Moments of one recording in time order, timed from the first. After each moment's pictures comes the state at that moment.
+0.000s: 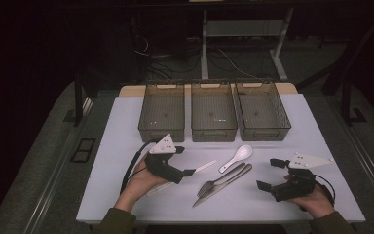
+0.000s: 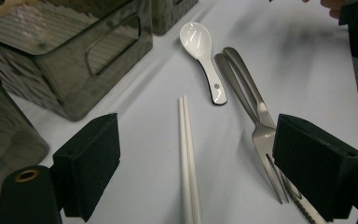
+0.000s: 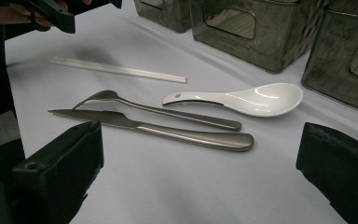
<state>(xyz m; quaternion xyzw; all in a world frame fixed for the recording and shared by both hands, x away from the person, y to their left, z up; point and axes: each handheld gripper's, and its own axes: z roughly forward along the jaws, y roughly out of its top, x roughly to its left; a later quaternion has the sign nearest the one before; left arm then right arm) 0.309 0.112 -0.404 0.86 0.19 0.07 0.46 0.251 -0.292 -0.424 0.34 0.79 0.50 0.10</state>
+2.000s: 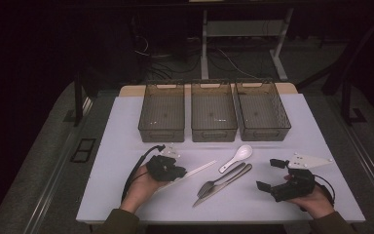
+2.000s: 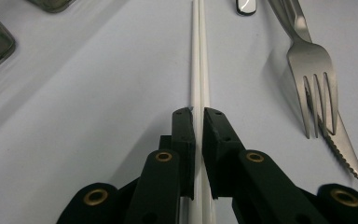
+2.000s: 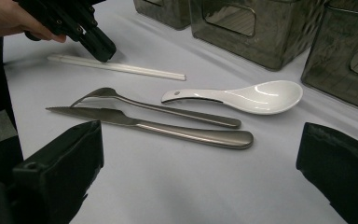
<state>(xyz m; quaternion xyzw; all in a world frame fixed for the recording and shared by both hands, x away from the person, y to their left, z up) 0.313 0.112 -0.433 0.91 0.24 0.03 0.34 0.250 -0.291 -0.425 0.34 0.79 0.49 0.10</state>
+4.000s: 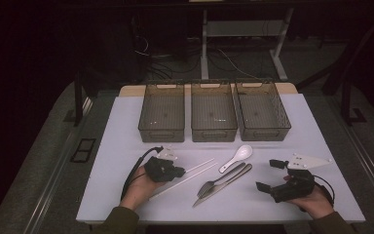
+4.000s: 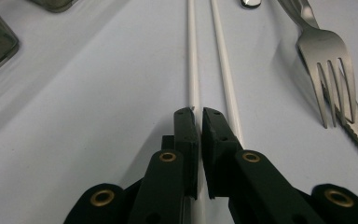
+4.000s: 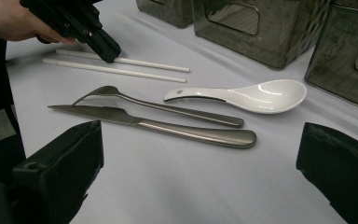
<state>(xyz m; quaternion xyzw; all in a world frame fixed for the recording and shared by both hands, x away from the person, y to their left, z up) 0.314 0.120 -0.443 0.90 0.23 0.04 0.36 0.249 -0.290 -0.425 0.34 0.80 0.49 0.10</state>
